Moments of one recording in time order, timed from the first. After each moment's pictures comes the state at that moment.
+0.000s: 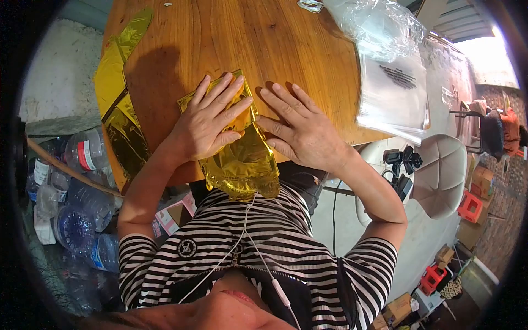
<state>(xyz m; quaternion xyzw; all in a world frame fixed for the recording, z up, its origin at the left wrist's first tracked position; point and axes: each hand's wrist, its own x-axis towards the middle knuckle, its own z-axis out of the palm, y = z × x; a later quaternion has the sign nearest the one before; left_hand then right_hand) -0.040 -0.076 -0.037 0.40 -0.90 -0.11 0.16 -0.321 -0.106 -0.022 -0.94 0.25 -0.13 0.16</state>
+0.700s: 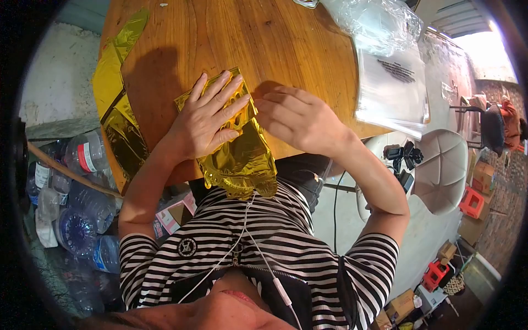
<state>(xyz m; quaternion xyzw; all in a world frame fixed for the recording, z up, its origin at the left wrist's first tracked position) -0.040 -0.077 -0.039 0.39 -0.90 -0.09 0.15 -0.318 -0.125 -0.017 -0.96 0.15 -0.22 0.04</state>
